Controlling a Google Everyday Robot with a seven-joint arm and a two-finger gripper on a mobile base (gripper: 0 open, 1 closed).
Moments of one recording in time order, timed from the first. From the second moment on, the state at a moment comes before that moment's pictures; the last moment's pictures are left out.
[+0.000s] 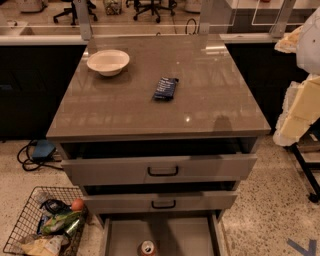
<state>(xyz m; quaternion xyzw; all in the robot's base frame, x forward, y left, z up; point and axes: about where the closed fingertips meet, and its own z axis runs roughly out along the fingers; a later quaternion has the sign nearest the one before) 0.438 -0.211 0.995 -0.60 0.77 -0.06 0.19</state>
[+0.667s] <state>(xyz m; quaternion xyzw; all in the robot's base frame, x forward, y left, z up) 0.436 -0.223 0.997 -0.59 0.78 -0.05 0.20</state>
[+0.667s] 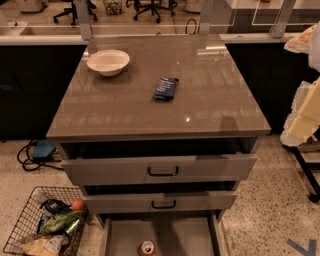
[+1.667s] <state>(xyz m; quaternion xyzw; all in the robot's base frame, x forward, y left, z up) 0.390 -0.301 0.881 -0.51 0.79 0.05 0.34</state>
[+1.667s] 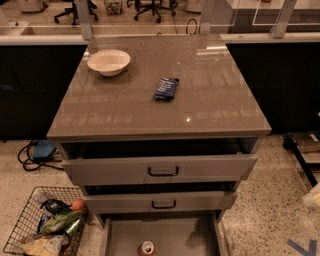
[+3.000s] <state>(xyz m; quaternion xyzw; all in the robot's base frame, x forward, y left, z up) 0.364 -0.303 0.807 -0.57 0.69 0.17 0.42</state>
